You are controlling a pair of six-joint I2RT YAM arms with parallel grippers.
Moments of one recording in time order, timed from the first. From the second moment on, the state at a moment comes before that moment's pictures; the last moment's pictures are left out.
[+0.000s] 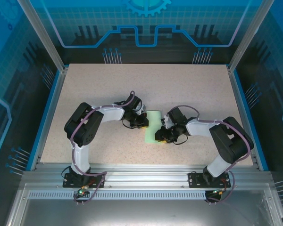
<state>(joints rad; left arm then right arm) -0.53 1.97 1.13 -0.30 0.55 -0.68 0.52 1.62 0.68 -0.24 -0.61 0.63</state>
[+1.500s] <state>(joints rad) -0.53 1.98 1.14 -0.32 0.55 -0.67 0.41 1.69 0.80 -0.20 -0.56 0.62</state>
